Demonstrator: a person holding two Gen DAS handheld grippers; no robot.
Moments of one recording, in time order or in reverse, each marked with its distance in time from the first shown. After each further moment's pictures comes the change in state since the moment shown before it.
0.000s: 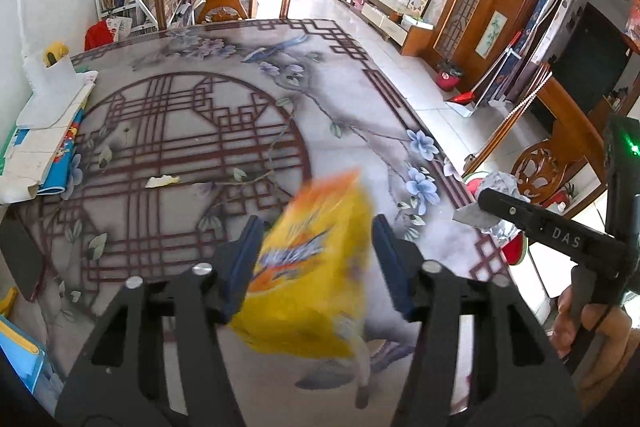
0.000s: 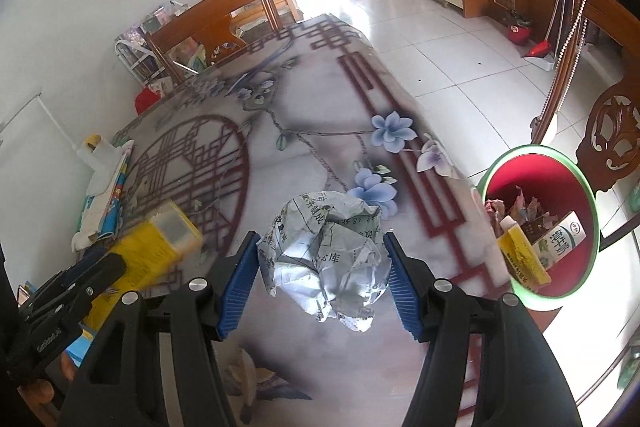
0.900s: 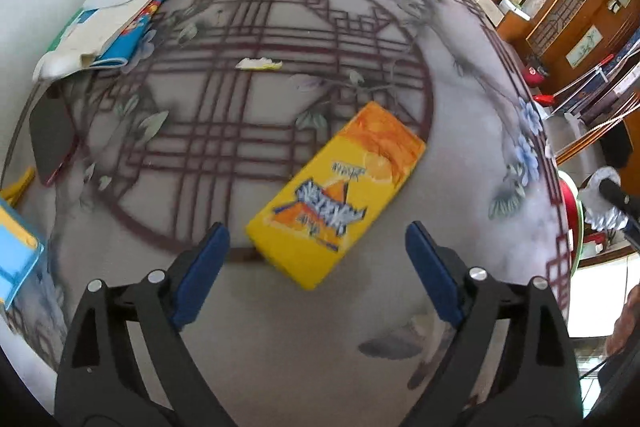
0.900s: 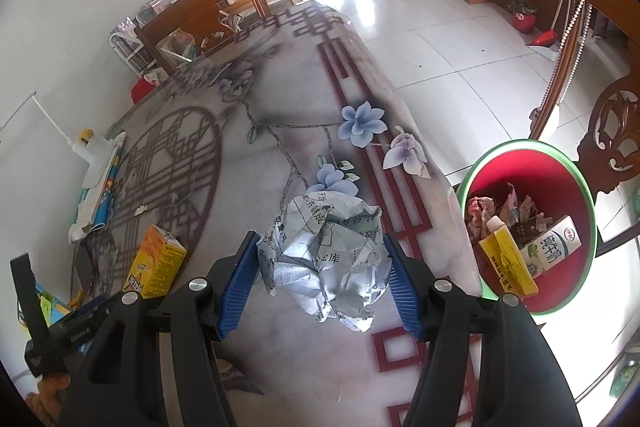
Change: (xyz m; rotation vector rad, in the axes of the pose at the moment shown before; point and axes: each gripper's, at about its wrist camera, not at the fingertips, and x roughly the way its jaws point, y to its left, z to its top) left arm 0.039 0.066 -0.047 -0.244 0.194 0.236; right arm 0.013 -0.044 0.012 -0.006 0.066 0.026
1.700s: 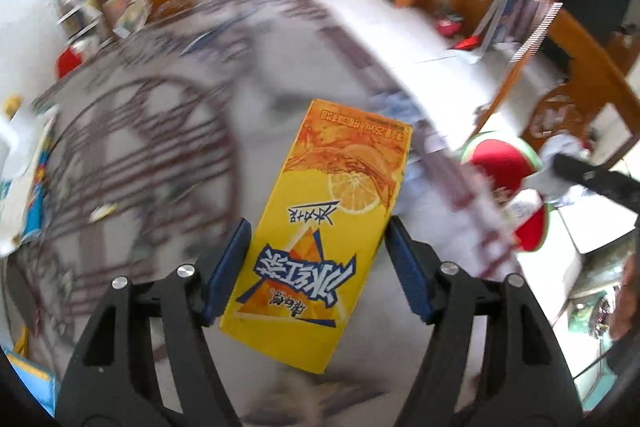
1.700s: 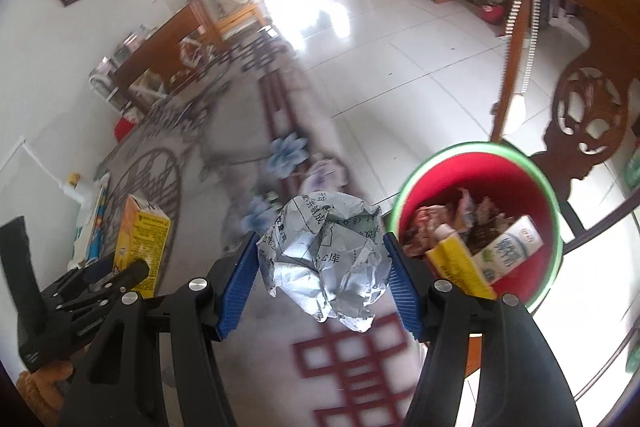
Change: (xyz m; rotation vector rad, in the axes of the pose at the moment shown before) left arm -0.011 -0.182 0.028 0.418 -0.099 -0.144; right arm -0.037 -0.086 0.009 0.120 -0.073 -0.032
